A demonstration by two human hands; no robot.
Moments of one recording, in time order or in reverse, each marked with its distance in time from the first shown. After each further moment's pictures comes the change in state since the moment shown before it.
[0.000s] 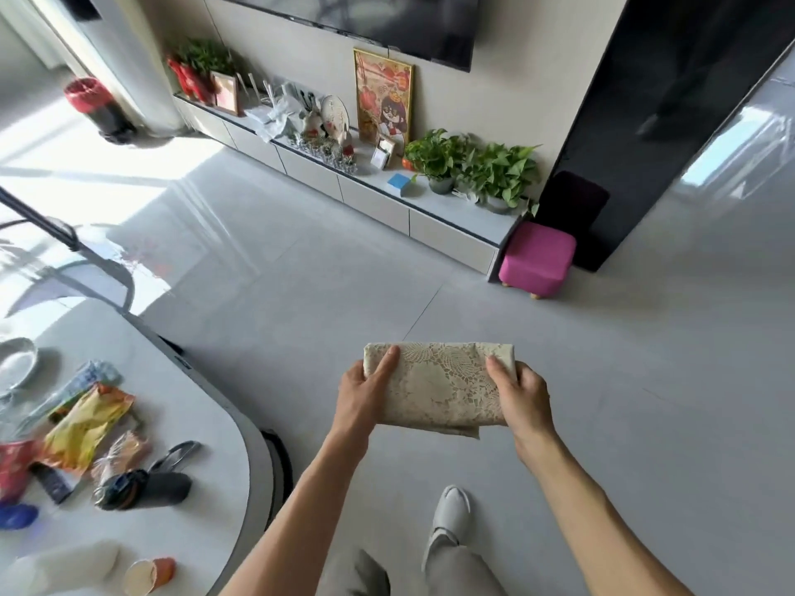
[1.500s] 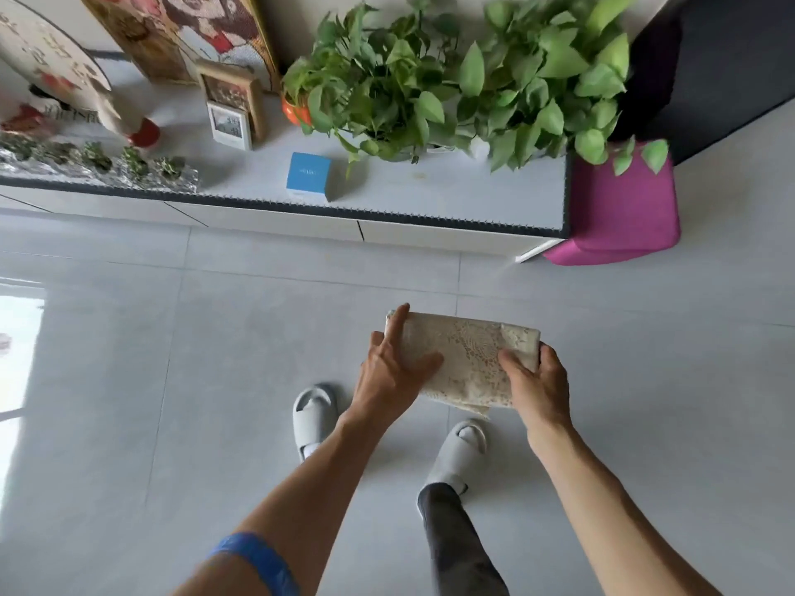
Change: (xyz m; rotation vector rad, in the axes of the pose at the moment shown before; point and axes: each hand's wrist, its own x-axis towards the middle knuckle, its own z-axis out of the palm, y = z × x) left_hand 0.855 0.090 0.137 0.972 -0.604 0.166; right_hand 0.678 0.025 0.351 0.027 0.505 0.474
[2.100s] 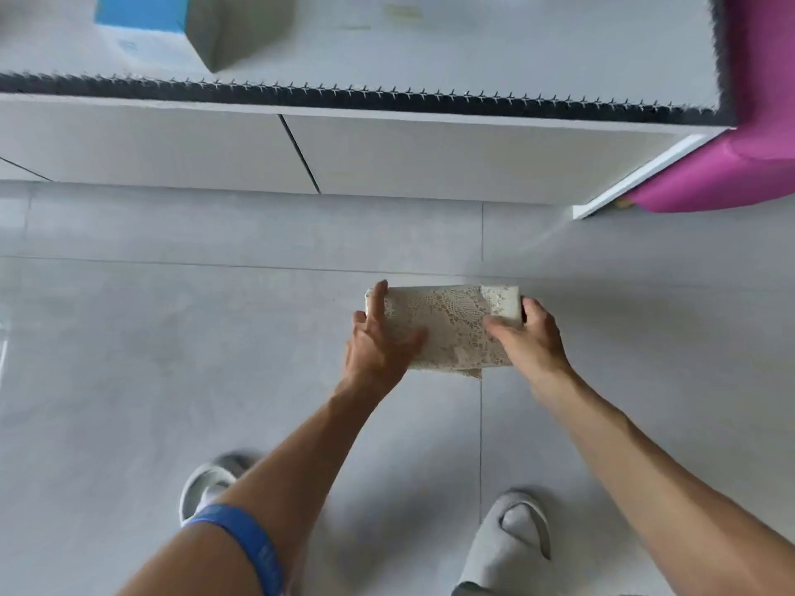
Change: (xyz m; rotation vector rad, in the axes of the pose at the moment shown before) left_hand 0.267 -0.230 0.174 0.027 0.072 -0.013; right_hand 0.288 0.206 0.177 -0.135 -0.122 -0.096
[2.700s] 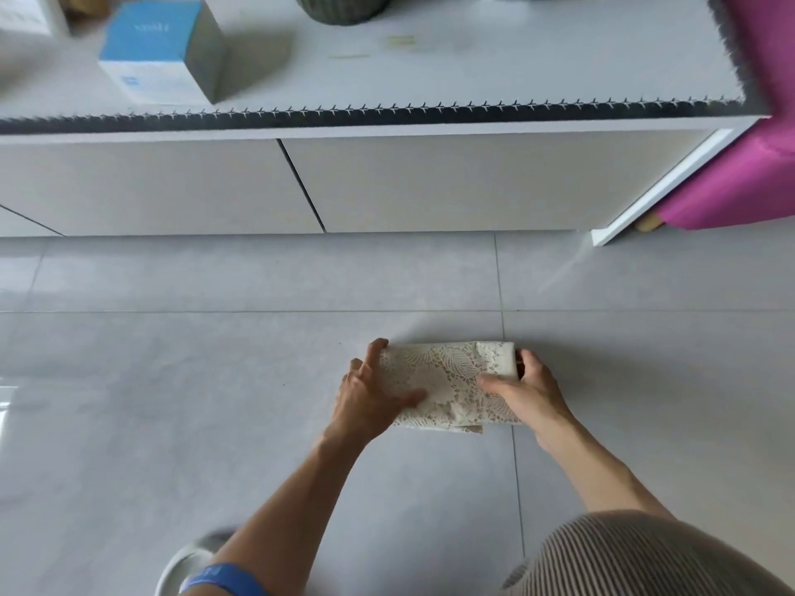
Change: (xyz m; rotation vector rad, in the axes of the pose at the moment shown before) left_hand 0.044 -0.070 0.018 0.215 -0.031 0.049; right_hand 0.041 0.066 0.052 0.120 -0.120 0.019
